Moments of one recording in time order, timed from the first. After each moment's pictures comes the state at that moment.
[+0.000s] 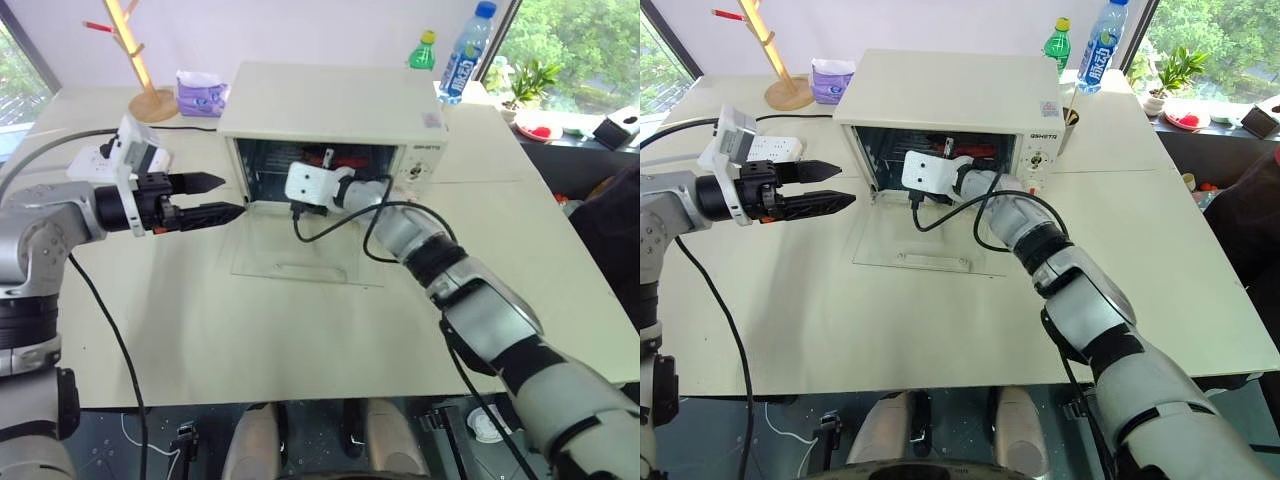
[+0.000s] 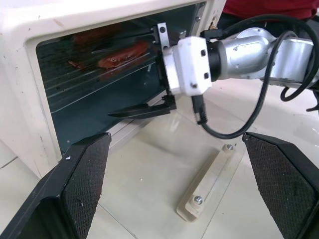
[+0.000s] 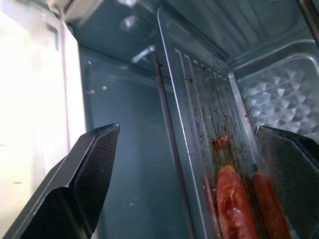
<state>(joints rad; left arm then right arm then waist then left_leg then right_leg) -0.63 0.86 0.18 -0.02 -0.64 0.88 -1.10 -1.18 -0.19 0.57 0.96 -0.38 -0.18 0.29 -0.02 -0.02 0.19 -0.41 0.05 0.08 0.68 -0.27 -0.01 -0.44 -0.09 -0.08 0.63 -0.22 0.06</state>
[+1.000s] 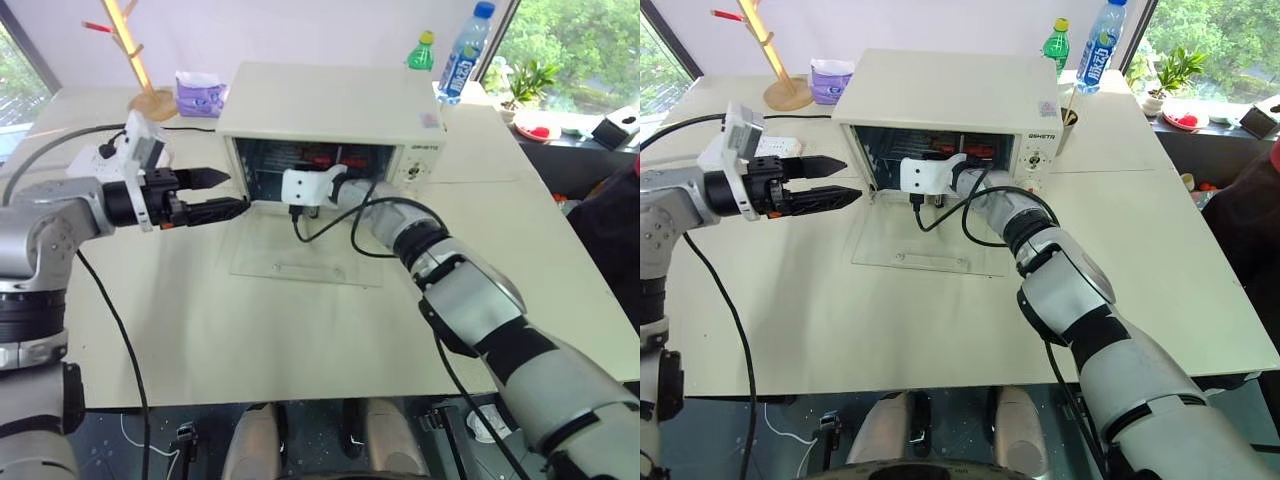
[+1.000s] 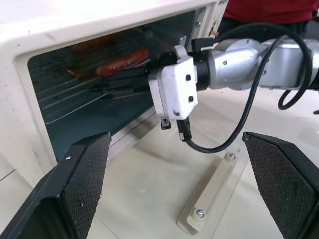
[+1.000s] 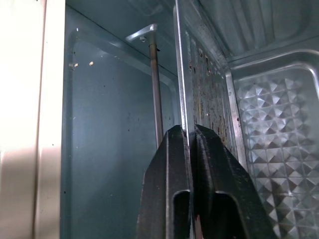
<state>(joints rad) -0.68 0.84 0.13 0.03 -0.62 0.84 -1.10 -1.29 -0.12 0.53 1.25 -0.53 -0.31 0.18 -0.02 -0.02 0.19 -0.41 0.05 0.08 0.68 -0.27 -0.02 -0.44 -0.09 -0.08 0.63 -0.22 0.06</state>
